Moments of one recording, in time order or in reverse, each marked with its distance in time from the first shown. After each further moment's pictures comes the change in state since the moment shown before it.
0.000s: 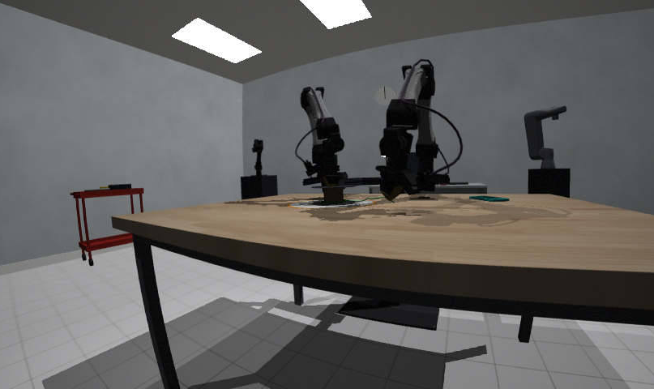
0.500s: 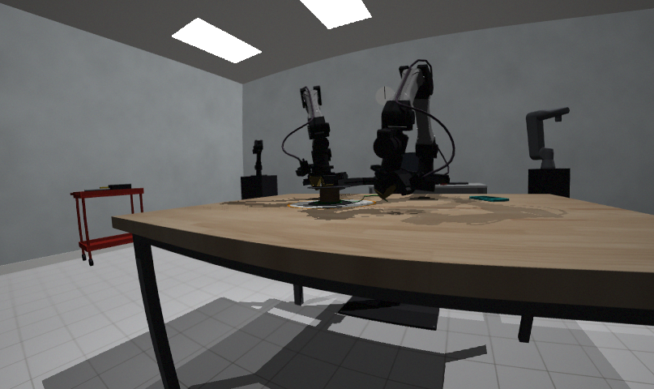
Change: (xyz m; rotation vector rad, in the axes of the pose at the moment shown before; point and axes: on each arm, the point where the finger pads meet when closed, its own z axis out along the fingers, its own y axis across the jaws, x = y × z) left arm 0.025 -0.002 0.006 0.007 0.059 -0.033; right arm -0.042 0.014 -0.001 0.003 -0.025 -0.495
